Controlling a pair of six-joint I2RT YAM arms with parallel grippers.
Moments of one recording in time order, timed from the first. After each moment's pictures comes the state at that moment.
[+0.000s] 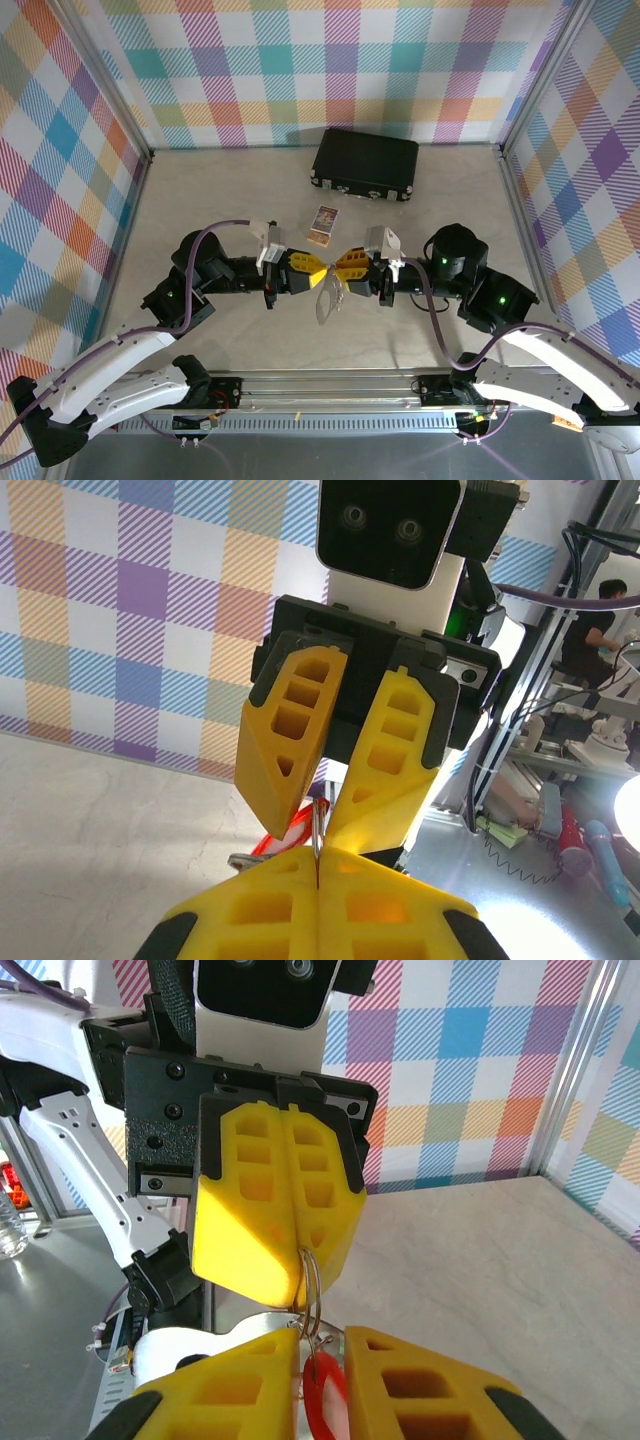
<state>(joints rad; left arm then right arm) -0.81 0.86 0.86 0.05 0.70 -0.24 0.95 0.85 1.03 -0.34 -0.42 -0.11</state>
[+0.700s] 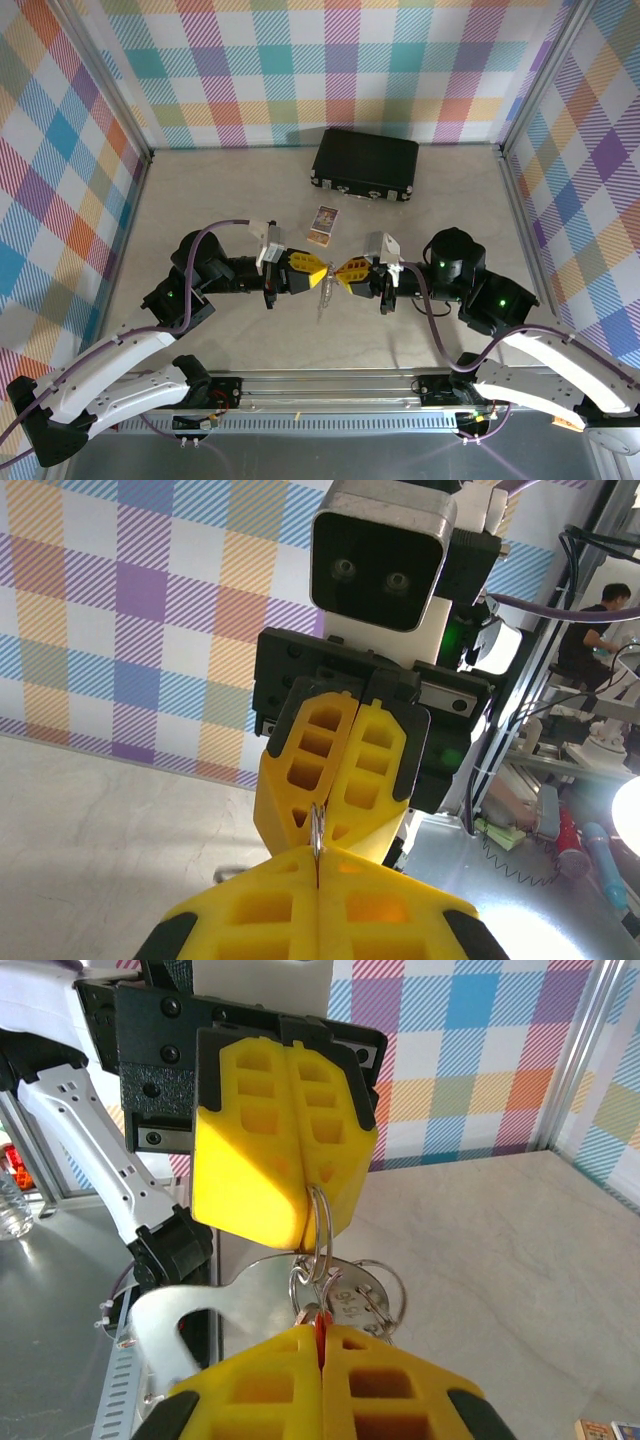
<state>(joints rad) -0.81 0.86 0.86 0.06 0.71 -0.24 0.95 0.84 1.01 -0.38 -0.42 -0.11</state>
